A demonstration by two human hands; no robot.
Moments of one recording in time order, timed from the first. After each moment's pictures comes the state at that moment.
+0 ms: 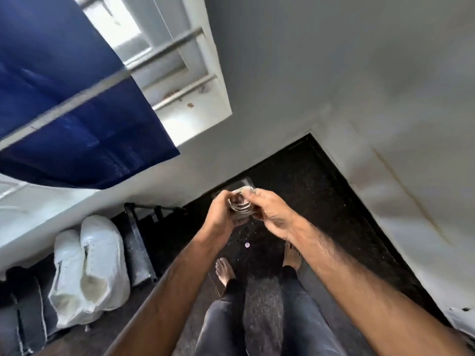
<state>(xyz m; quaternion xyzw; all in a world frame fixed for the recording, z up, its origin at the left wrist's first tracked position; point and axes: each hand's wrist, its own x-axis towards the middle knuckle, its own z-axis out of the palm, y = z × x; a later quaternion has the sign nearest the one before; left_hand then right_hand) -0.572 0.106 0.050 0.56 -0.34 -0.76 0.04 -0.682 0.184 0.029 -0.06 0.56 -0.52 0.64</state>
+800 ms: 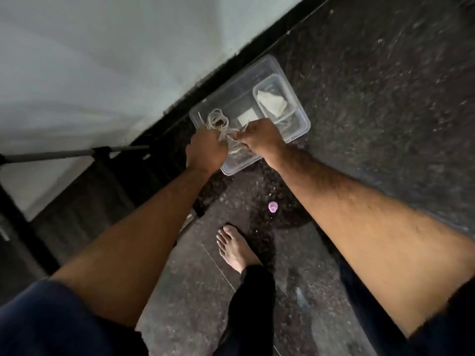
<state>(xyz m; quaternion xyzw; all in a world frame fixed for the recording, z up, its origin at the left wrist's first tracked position) -0.507 0.006 -0.543 0.50 -0.79 -0.27 -0.23 -0.623 0.089 -0.568 -0.12 0.76 -0.33 0.55</state>
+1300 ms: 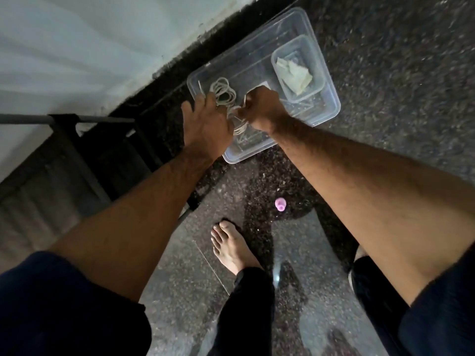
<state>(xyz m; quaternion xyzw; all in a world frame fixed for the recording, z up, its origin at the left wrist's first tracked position) -0.484 -0.005 -0.621 0.36 -0.89 -0.01 -0.27 -0.614 0.048 -0.667 -0.32 0.80 -0.17 0.48</state>
